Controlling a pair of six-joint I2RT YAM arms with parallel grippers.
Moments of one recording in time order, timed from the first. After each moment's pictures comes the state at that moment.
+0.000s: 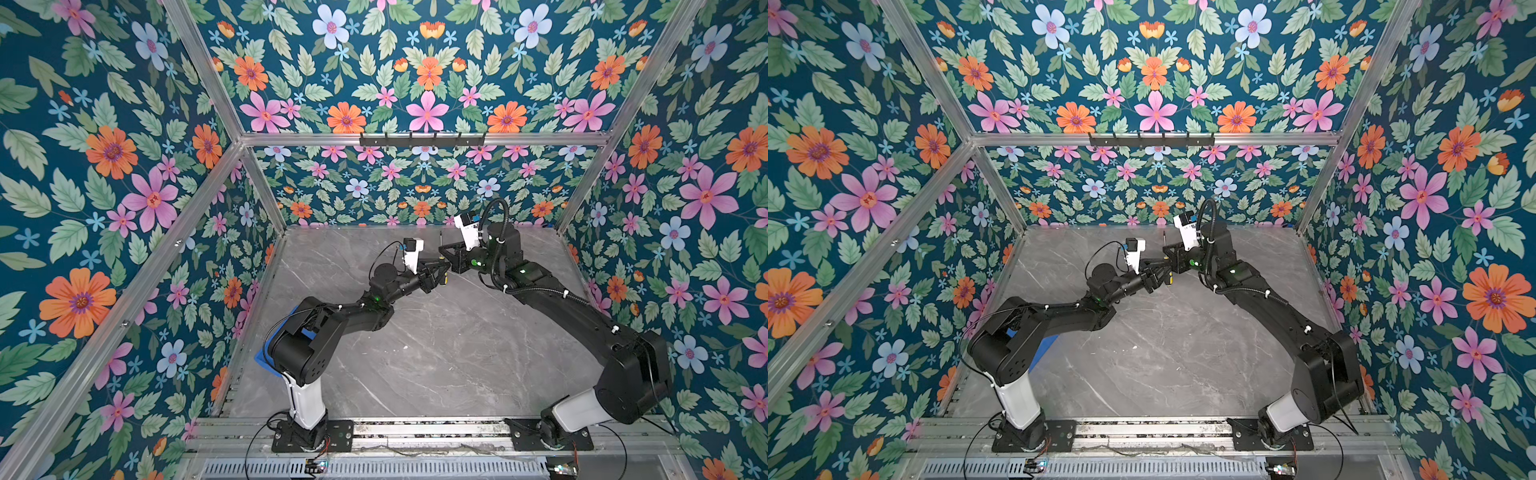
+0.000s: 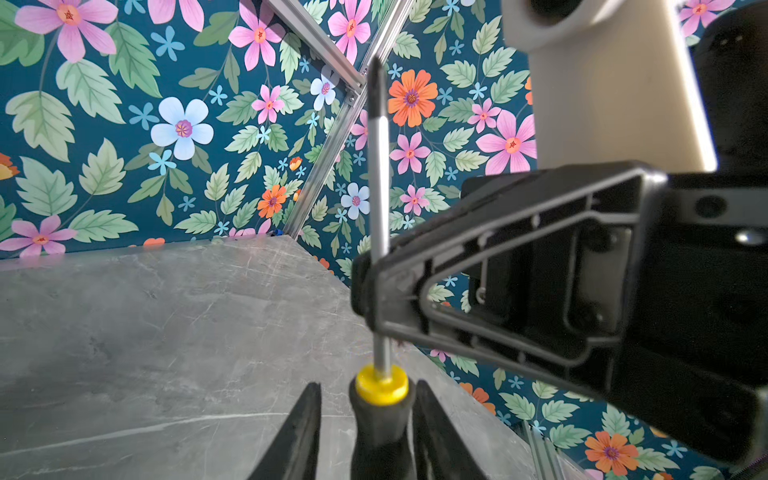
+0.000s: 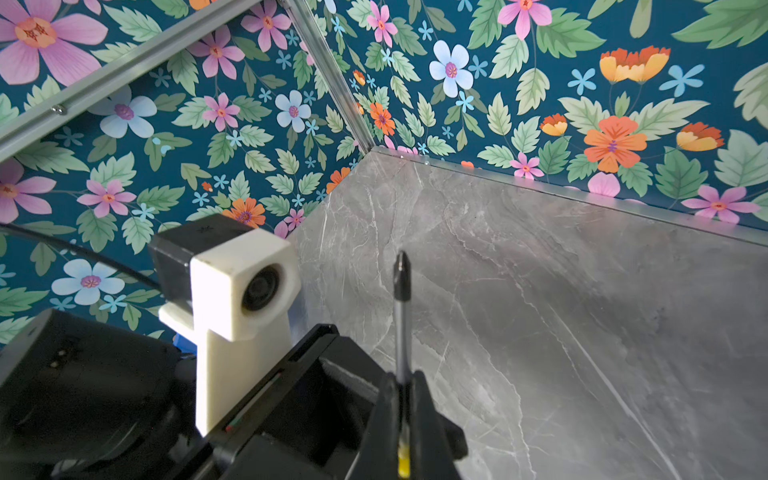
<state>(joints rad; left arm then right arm) -0.64 1.82 0.92 1.06 0.46 -0.59 0.46 1.51 1.25 -0.10 -0.39 0.23</state>
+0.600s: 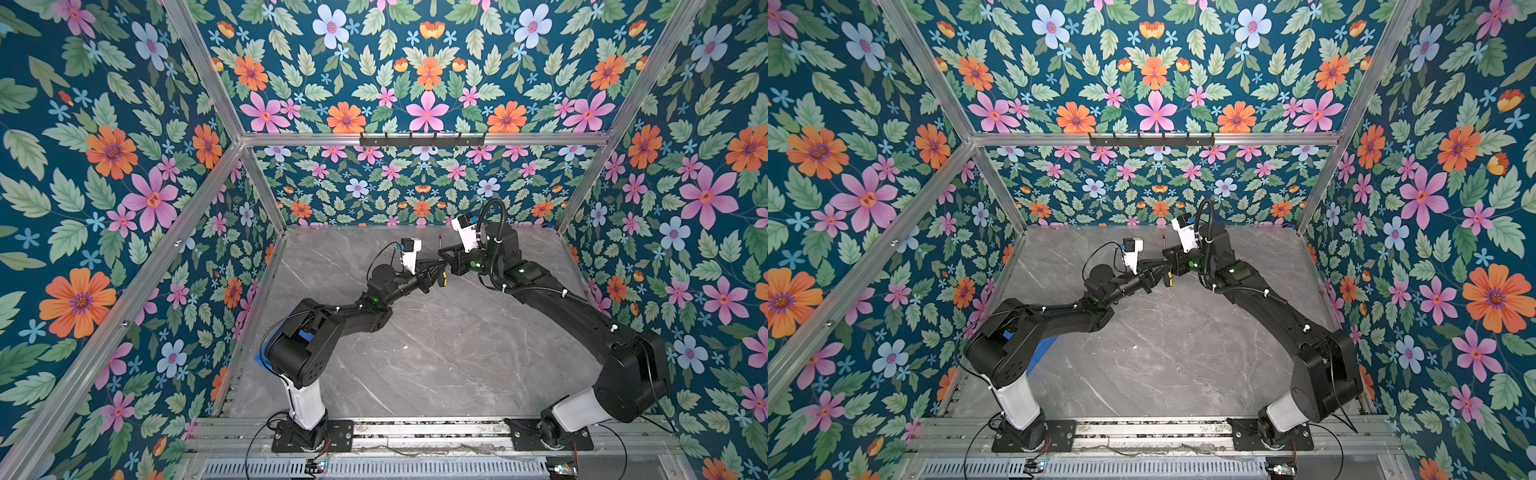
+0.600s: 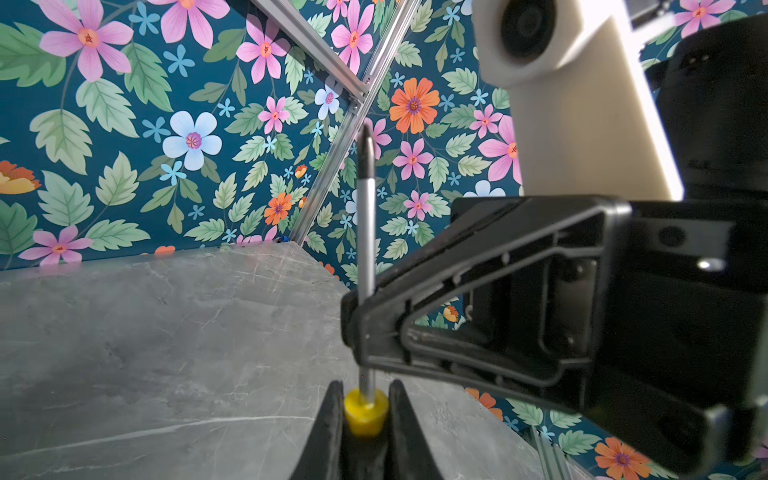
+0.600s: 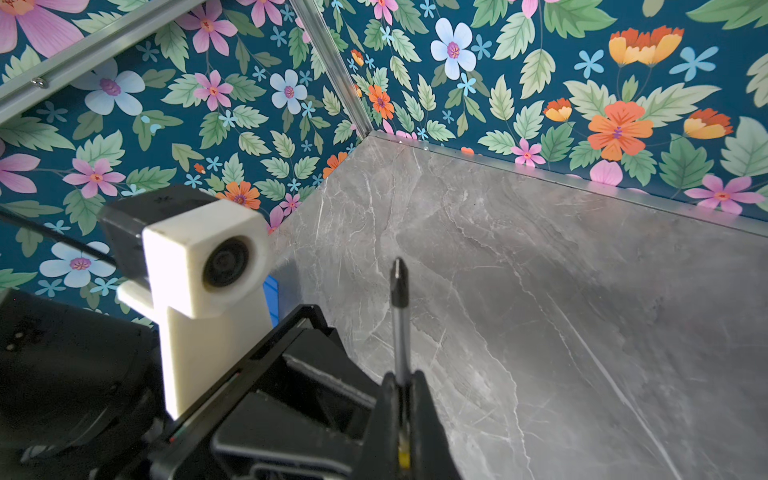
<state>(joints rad) -0.64 1.80 0.90 1.07 0.44 -0.58 0.46 1.51 1.26 -0.14 -0.40 0.21</state>
